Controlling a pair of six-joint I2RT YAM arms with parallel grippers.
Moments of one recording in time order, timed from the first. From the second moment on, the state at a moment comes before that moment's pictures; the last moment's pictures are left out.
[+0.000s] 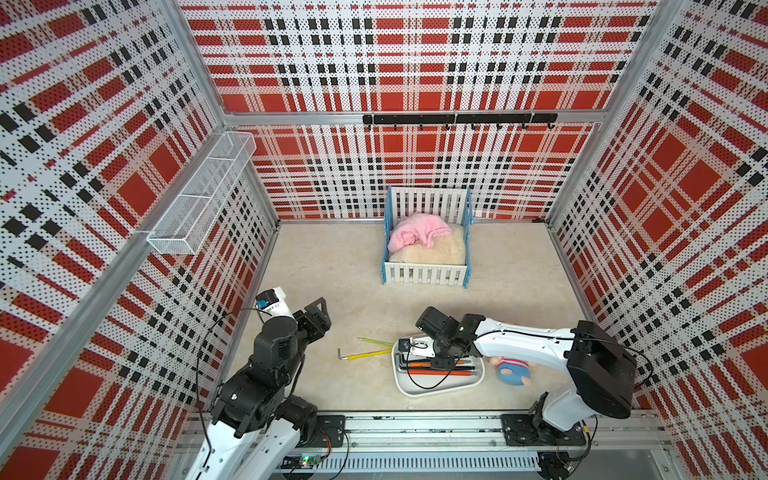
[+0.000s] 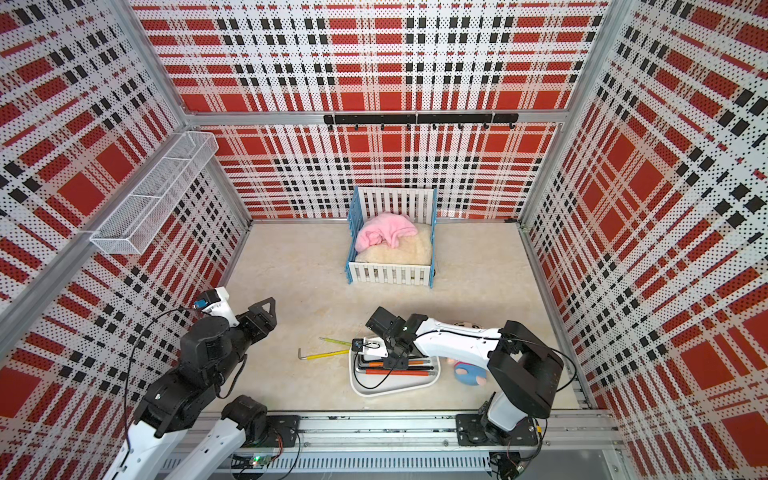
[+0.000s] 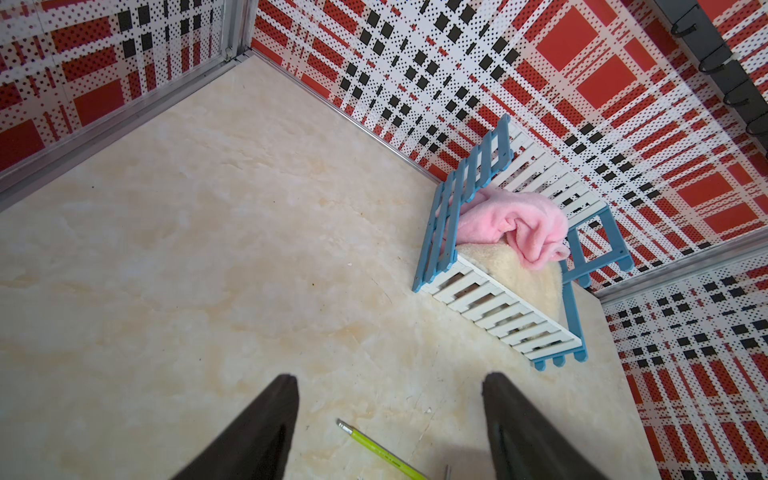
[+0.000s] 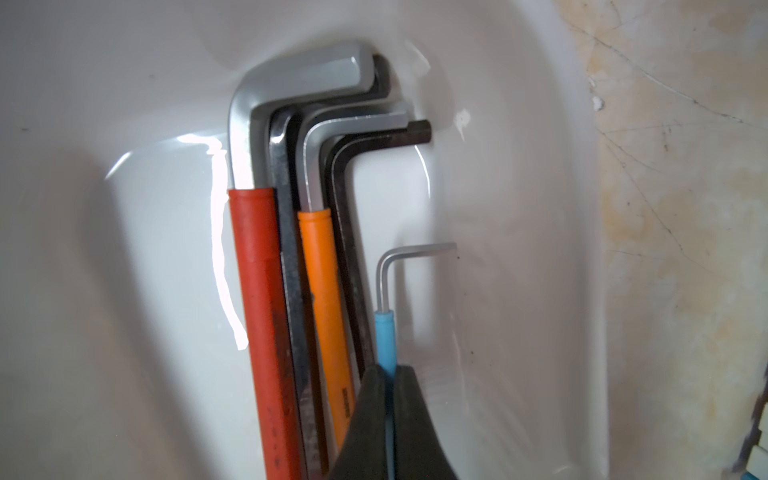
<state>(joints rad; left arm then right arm) -0.40 0.44 0.74 -0.71 -0.32 -0.74 1.00 1.60 0.94 -0.57 0.01 -0.57</state>
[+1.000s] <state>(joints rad) -0.40 0.44 0.74 -0.71 -0.33 -0.74 1.00 1.69 0.99 -0.54 0.01 -0.57</state>
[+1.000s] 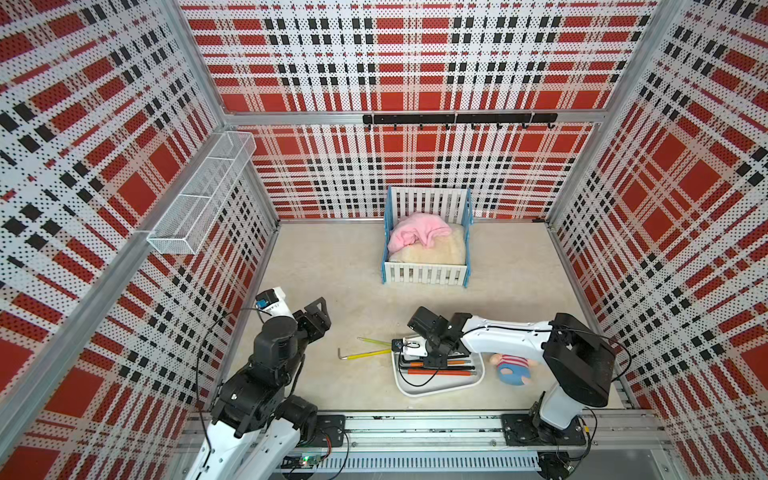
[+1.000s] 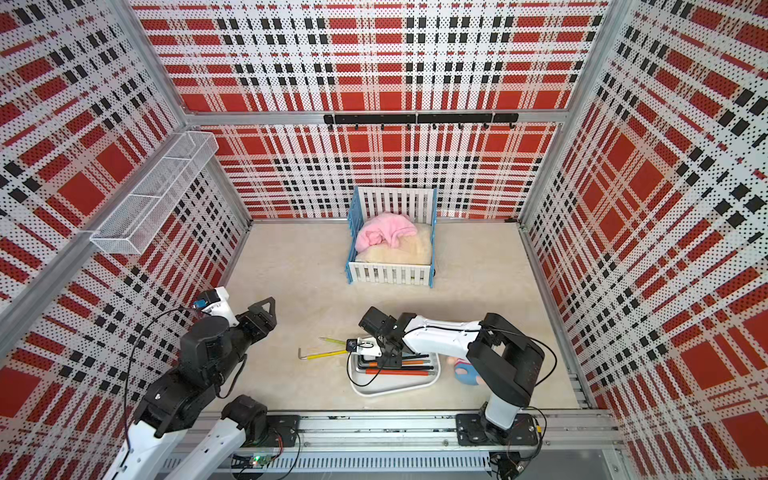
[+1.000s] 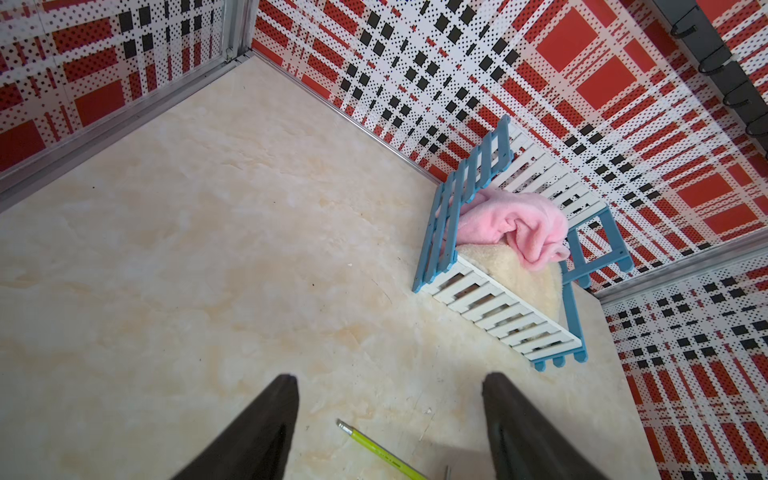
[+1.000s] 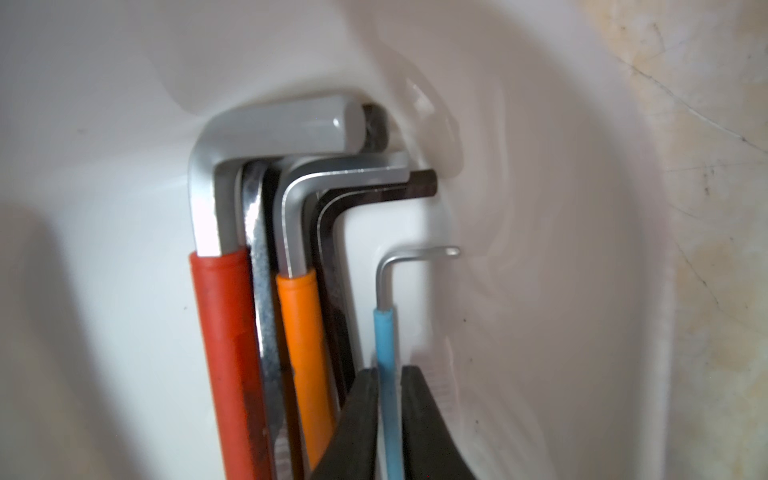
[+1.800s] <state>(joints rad) -0.40 0.43 0.74 -0.71 -0.33 -0.74 0.98 1.68 1.42 -0.64 -0.06 -0.43</state>
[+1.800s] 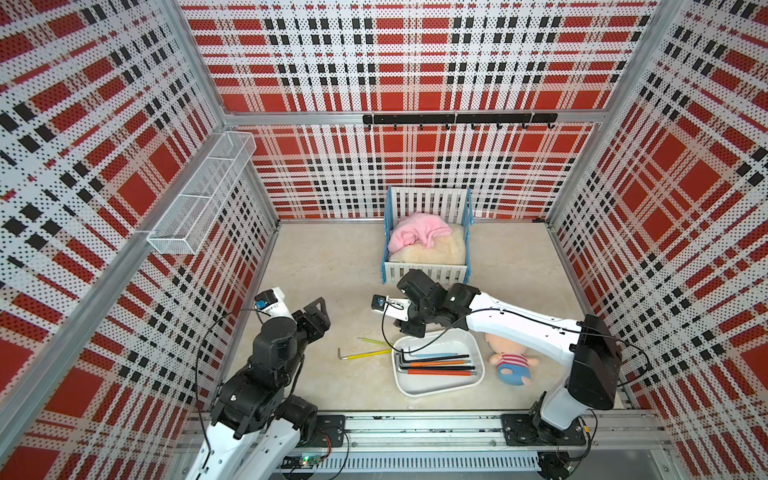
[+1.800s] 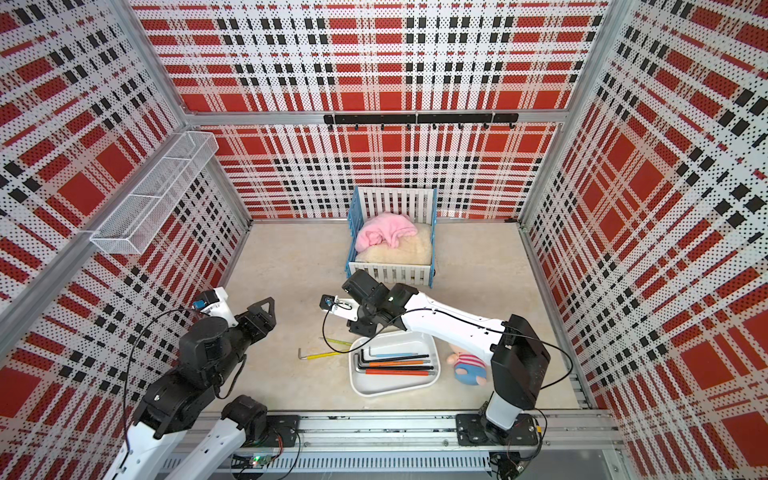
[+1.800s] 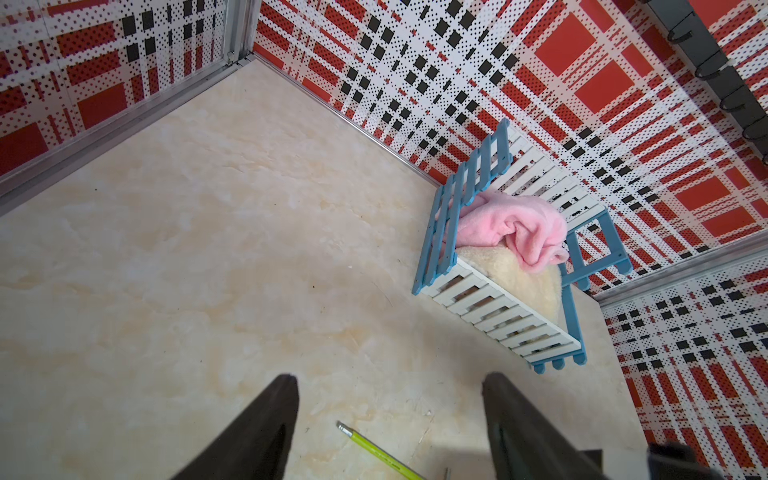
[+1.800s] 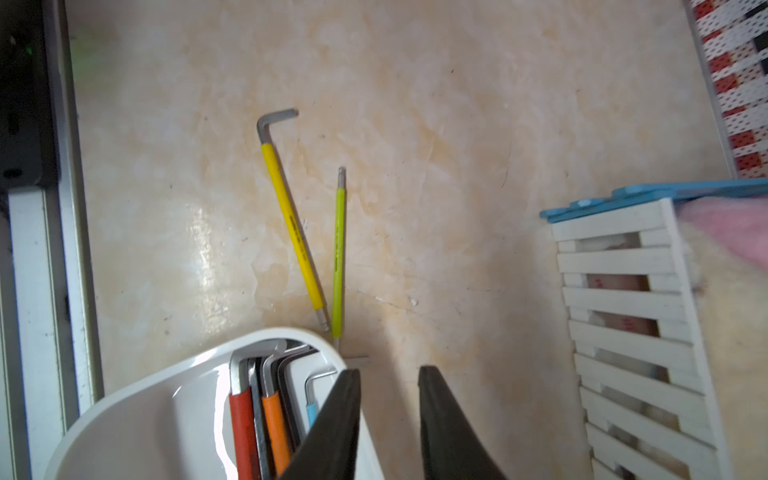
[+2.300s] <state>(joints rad) -0.40 0.40 0.74 -0.71 -0.34 -0.74 0.97 1.93 1.71 -0.80 -0.13 -0.30</state>
